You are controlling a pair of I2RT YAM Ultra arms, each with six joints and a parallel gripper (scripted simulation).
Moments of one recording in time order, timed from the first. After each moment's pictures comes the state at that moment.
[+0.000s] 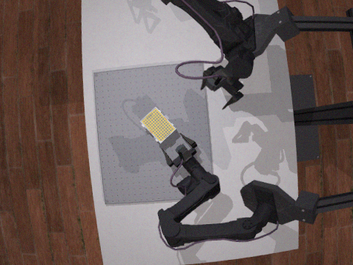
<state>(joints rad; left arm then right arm) -0.21 2.57 0.73 1.57 0.48 1.24 1.74 1.86 0.37 0.28 1.29 0.29</state>
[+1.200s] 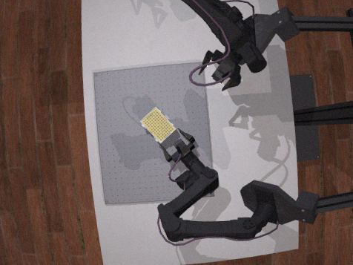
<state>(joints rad) -0.24 2.64 0.82 1.57 0.44 1.22 1.84 1.80 0.42 -0.57 1.31 0.67</state>
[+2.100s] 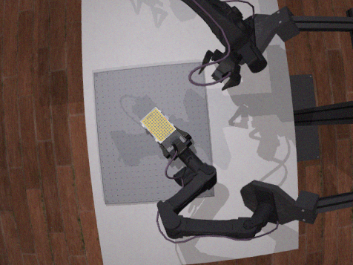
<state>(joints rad) -0.27 2.67 0.88 1.56 0.39 1.17 1.84 1.81 0.43 -0.60 1.31 0.71</state>
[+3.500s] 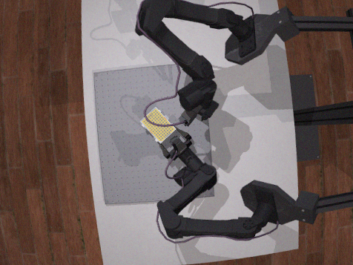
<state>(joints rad) -0.27 2.67 0.88 1.56 0.39 1.17 1.01 2.08 0.57 0.47 0.83 -0.30</state>
